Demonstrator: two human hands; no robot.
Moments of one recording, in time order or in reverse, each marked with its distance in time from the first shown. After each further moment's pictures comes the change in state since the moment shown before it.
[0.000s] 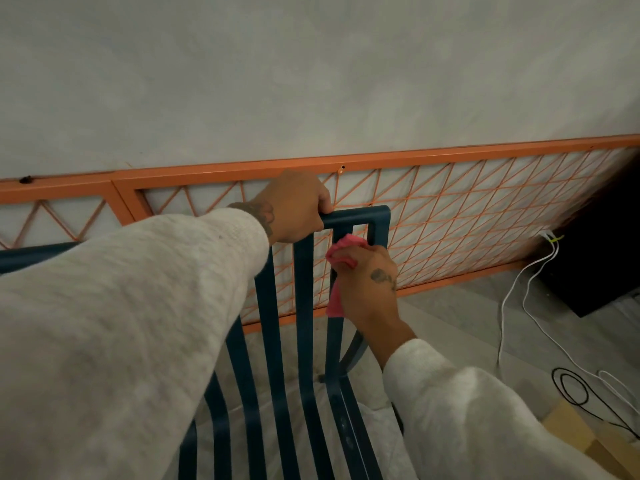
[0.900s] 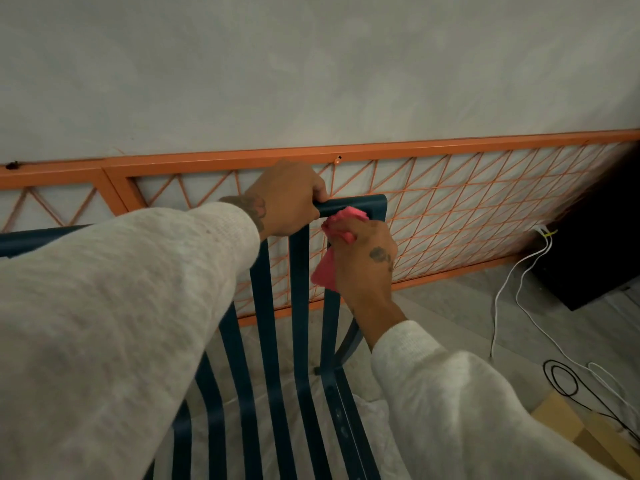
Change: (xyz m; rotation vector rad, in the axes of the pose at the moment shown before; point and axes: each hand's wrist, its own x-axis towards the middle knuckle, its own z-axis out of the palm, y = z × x) left_hand -0.004 -0.003 0.009 0.010 0.061 0.012; right_hand 0.010 -0.005 0.009 0.122 0.123 -0.005
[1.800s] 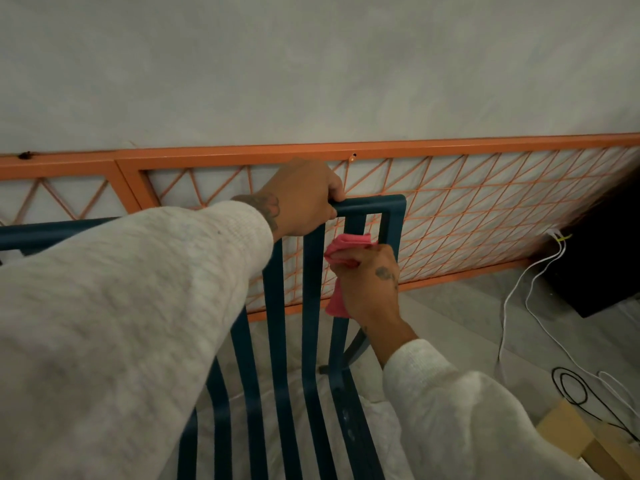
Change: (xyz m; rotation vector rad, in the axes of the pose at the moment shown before) left_hand -0.001 -0.005 0.000 -0.033 0.011 0.011; right_hand -0.012 0.022 0.013 -0.139 -0.140 0.081
